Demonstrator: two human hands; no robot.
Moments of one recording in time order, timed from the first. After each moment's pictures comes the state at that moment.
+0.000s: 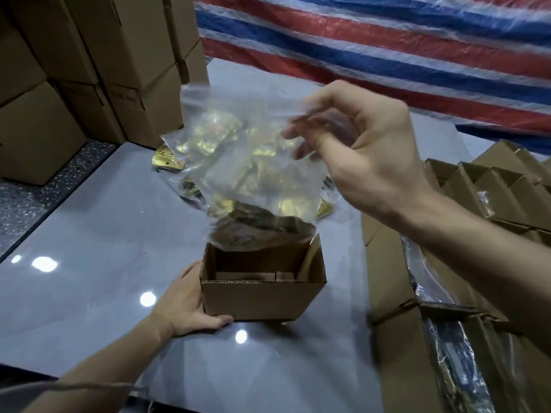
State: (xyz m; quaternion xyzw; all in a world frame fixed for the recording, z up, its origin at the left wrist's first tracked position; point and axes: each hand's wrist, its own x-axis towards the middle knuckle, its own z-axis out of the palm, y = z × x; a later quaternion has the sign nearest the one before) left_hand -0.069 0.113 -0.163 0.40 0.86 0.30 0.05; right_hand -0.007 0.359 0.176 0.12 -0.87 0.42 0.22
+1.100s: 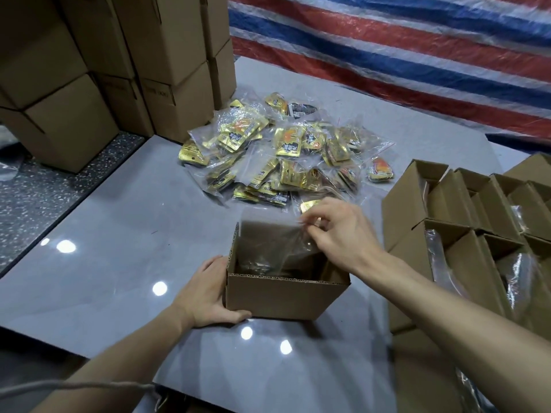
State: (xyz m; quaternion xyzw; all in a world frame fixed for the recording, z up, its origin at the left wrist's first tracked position) left_hand -0.072 0.114 -0.162 0.38 0.87 0.31 0.06; right_hand -0.017 0.371 0.048 -0.01 -0.97 0.22 0.07
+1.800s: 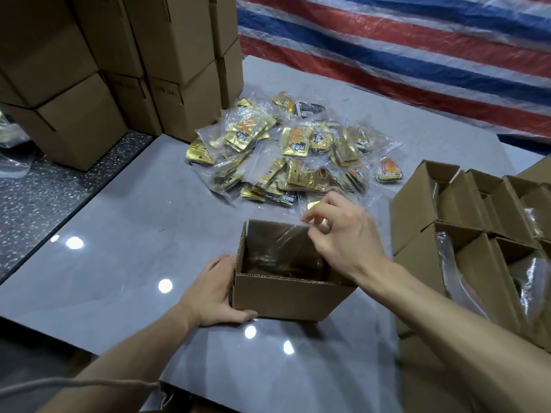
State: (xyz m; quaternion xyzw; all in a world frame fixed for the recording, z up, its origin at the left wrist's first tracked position) left_hand -0.068 0.116 -0.155 0.36 0.87 0.31 0.07; right_hand -0.015 0.356 0.047 0.03 -0.97 0.19 0.16
